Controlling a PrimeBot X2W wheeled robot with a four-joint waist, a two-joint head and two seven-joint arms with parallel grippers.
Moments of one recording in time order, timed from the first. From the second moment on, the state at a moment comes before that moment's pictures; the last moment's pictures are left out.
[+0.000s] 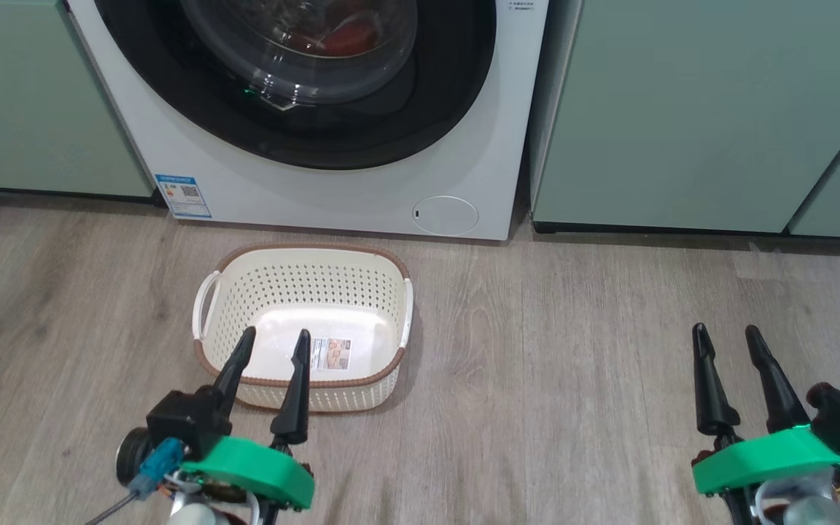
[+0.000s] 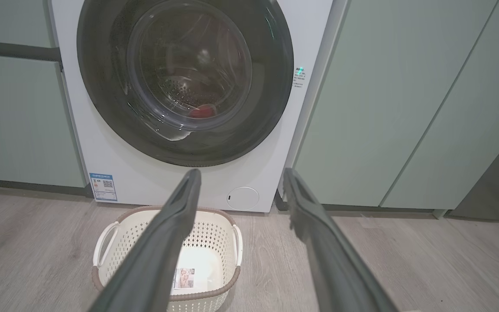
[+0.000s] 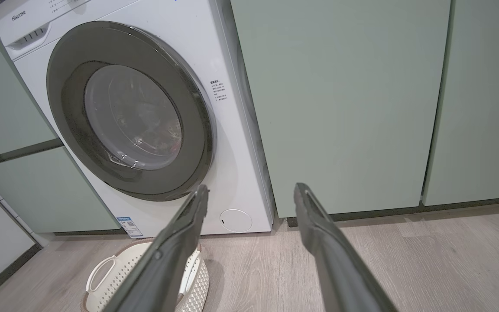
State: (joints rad) left arm 0.01 0.04 -0.20 0.13 -0.26 -0.01 -0.25; right arm 0.04 -0.05 -0.10 0.20 0.31 0.13 -0.25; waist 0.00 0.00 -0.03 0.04
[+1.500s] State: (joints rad) left arm 0.05 0.04 -0.15 0.24 -0.66 -0.04 -0.16; right arm 0.06 -0.04 -0.10 0.30 0.66 0.13 -0.15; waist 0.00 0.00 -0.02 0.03
